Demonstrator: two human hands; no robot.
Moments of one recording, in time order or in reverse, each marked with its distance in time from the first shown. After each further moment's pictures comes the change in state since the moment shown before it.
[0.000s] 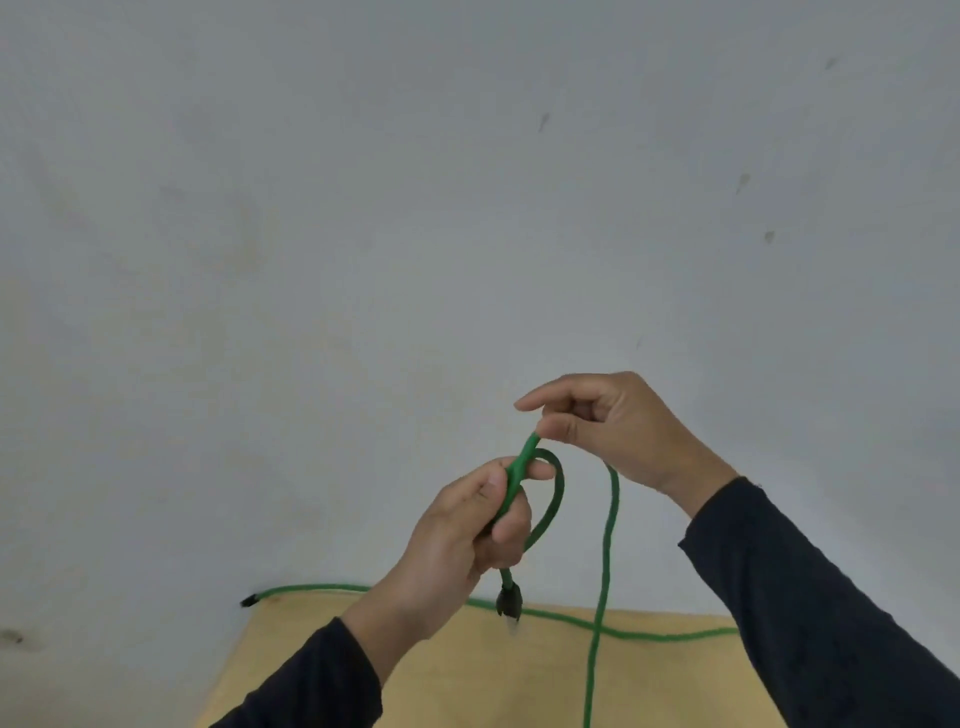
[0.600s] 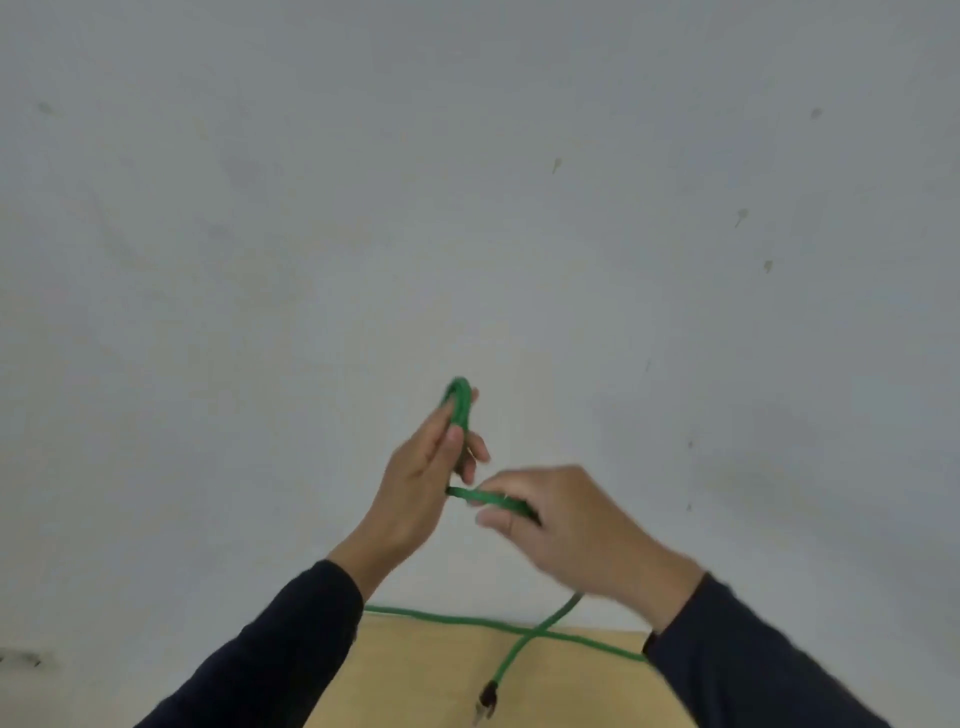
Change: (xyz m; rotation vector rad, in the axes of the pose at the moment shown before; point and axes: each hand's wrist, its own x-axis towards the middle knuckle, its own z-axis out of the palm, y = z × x) left_hand 0.013 0.031 -0.052 0.621 0.312 0.239; right_hand -0.022 -0.028 0.071 -0.463 -0.126 -0.038
